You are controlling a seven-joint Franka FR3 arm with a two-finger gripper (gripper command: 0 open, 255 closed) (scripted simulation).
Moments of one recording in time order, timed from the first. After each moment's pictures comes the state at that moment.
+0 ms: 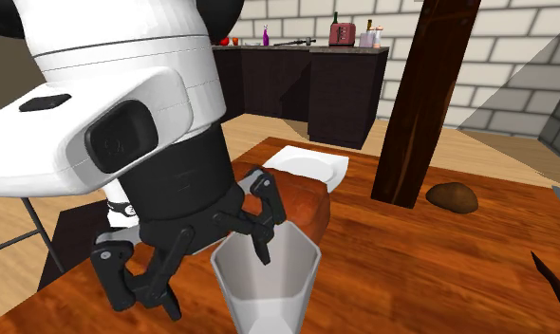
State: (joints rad) arm 0.01 0.18 0.14 -1.65 0.08 1.91 0.12
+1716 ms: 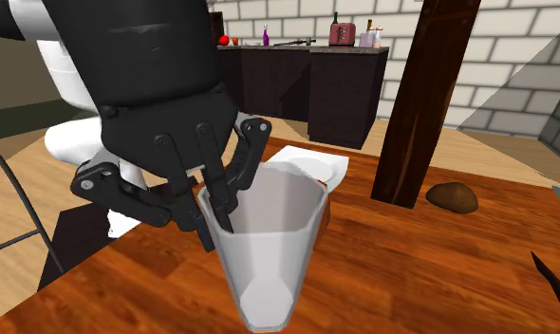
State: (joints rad) arm 0.02 0.20 0.14 -1.43 0.07 1.72 0.14
